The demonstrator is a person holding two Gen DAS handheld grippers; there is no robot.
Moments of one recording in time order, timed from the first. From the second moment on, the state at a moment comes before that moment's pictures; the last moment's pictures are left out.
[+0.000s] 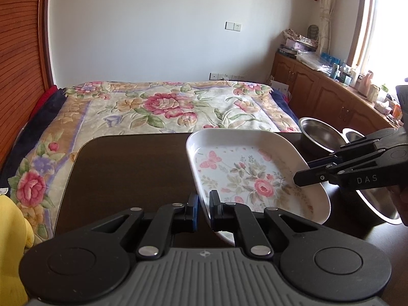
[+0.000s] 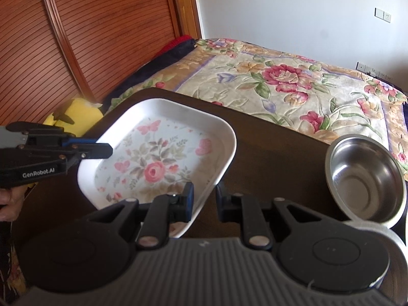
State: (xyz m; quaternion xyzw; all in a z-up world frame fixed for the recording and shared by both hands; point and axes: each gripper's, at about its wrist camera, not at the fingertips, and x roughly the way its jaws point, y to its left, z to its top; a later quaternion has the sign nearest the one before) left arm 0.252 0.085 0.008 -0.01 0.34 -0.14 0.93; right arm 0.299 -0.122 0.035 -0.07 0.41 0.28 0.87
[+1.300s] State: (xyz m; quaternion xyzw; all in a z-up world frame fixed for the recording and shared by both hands) left arm 0.126 0.065 0.003 0.00 0.33 -0.17 0.93; right arm 0.192 -0.151 0.042 -0.08 0.39 0.29 0.87
